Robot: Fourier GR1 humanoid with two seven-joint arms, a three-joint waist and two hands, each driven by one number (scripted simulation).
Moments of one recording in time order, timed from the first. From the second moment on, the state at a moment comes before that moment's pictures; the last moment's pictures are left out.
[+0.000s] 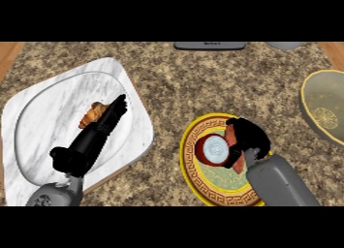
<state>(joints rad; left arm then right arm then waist) -0.12 0.21 -0.25 -1.59 0.09 -0.05 0.05 -0.36 -0.19 0.38 -1.33 0.55 0.23 0.96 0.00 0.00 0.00</state>
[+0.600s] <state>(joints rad) -0.13 0.16 -0.20 -1.59 0.05 -0.11 0.07 -0.36 -0.17 0.32 -1.29 0.71 0.20 0.81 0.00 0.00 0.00</state>
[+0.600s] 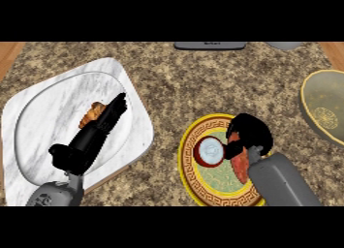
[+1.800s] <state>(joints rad) -0.10 0.15 -0.18 -1.60 0.04 -0.12 0.07 -0.15 -0.55 0.12 -1.92 0.65 0.04 0.33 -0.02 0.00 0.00</state>
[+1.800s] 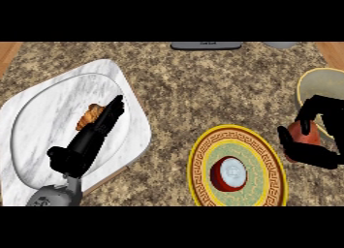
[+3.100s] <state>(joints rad) -0.13 0.10 -0.18 -1.58 0.00 -0.14 0.07 -0.46 -0.67 -0.19 -1.01 0.68 0.07 -0.03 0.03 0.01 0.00</state>
